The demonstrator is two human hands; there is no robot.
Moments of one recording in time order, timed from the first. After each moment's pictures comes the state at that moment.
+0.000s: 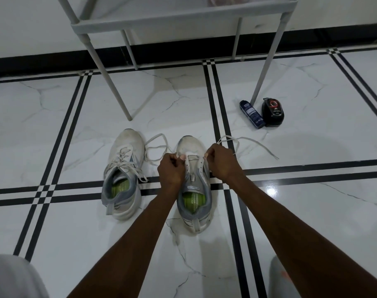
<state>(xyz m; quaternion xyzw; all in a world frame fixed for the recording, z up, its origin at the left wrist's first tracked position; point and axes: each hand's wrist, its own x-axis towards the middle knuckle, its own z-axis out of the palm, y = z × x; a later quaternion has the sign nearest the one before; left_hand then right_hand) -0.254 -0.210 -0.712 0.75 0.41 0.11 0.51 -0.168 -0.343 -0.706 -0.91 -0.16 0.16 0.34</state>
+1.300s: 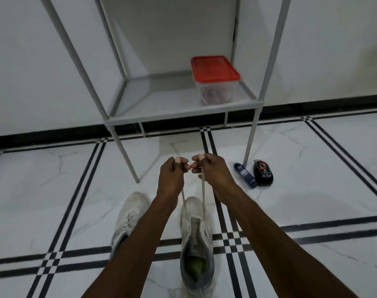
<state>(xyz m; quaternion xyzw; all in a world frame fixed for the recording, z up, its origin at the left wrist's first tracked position) -0.186 -0.190 -0.550 0.72 0.26 0.17 0.62 -0.127 -0.299 -0.550 -0.71 -0.07 0.20 0.67</state>
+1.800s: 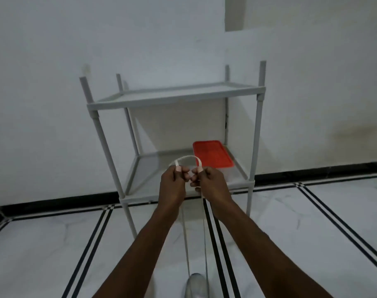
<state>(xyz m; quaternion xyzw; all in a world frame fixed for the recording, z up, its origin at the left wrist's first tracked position) -0.136 -0.175 -0.360 0.74 0.15 0.28 0.60 -0.088 -0.275 -0.367 -0.69 -0.13 0.07 0.71</state>
